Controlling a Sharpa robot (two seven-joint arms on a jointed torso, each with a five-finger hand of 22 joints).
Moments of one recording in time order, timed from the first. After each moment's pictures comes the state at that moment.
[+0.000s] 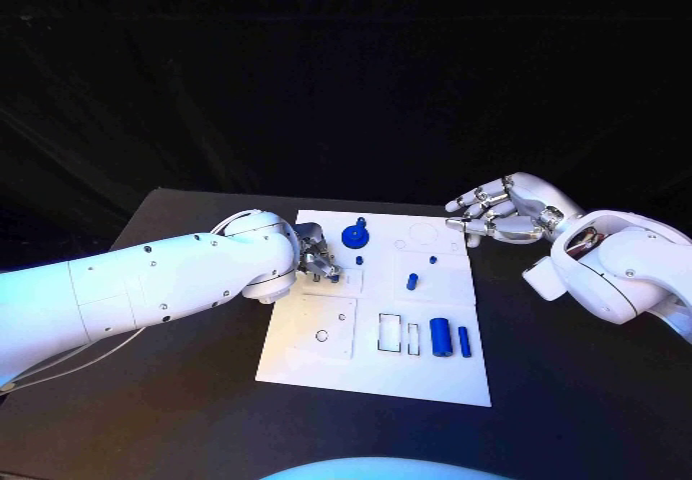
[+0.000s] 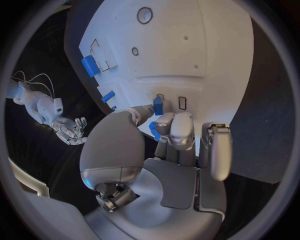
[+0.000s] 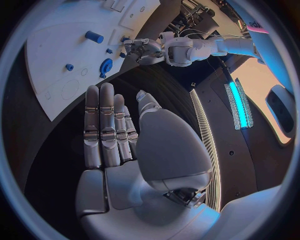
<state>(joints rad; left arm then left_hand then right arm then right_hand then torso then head) 1.21 -0.72 -0.02 1.49 -1.18 -0.04 -0.65 1.16 -0.16 0.68 0.22 0.16 0.92 0.05 0.59 0.73 1.32 -0.03 1.13 1.02 1.46 -0.08 1.13 1.13 0.02 1.47 0.02 1.55 1.31 1.34 -0.96 -0.12 1.65 -0.79 -0.38 0.07 1.42 -0.08 0.01 0.22 0.35 0.96 0.16 0.13 0.13 1.05 0.09 0.52 0.46 1.33 0.03 0.27 0.66 0.18 1.08 0.14 0.31 0.71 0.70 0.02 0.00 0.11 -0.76</state>
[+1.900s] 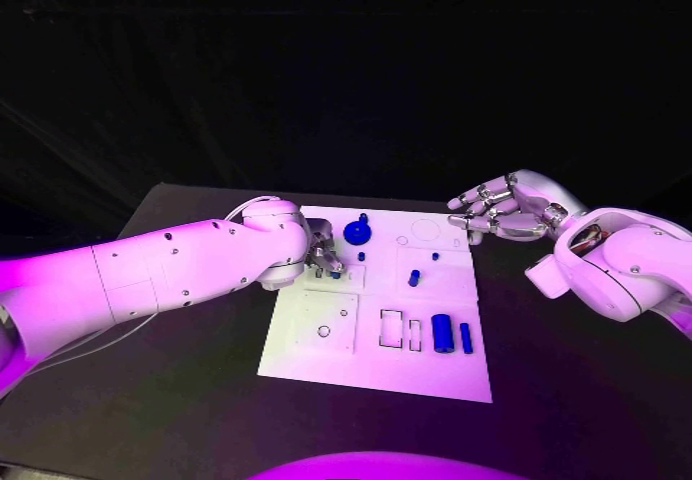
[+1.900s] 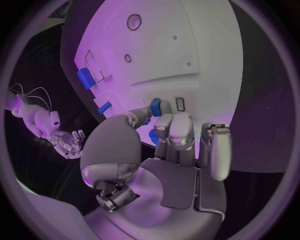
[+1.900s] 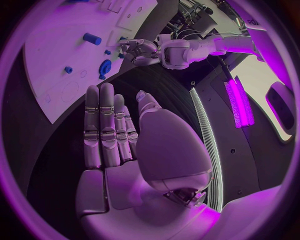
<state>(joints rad) 1.22 -0.66 -0.01 1.41 -1.25 0.12 -0.65 1.05 -0.12 0.67 0.13 0.11 0.93 0.04 0.65 0.74 1.33 -0.04 1.16 1.04 1.47 -0.09 1.12 1.14 0.02 1.47 0.01 1.55 1.31 1.34 -0.96 -0.12 1.65 -0.76 -0.37 0.07 1.42 -0.08 0.01 0.22 0.36 0.96 0.17 0.13 0.13 1.05 0.09 0.52 0.45 1.33 0.03 0.27 0.66 0.18 1.08 0.14 0.31 0.70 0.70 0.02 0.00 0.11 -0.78</state>
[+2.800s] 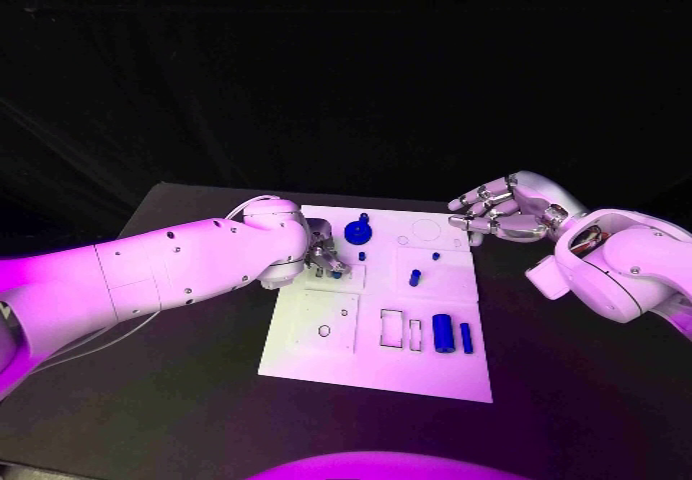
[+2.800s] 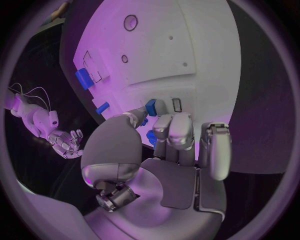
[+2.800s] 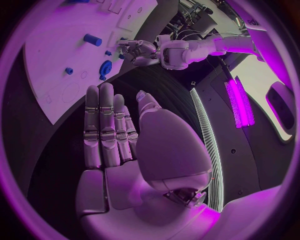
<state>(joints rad) 1.22 -0.66 -0.01 1.39 -1.24 0.13 -0.65 1.03 -0.12 0.45 0.23 0.11 0.96 0.01 0.67 0.73 1.34 -0.05 1.18 1.05 1.46 -0.09 1.12 1.14 0.02 1.47 0.01 1.55 1.31 1.33 -0.96 -0.12 1.65 -0.76 -0.37 0.07 1.42 -0.08 0.02 0.22 0.36 0.96 0.17 0.13 0.13 1.05 0.09 0.52 0.45 1.33 0.03 0.26 0.66 0.18 1.08 0.14 0.30 0.70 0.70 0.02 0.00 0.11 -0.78</state>
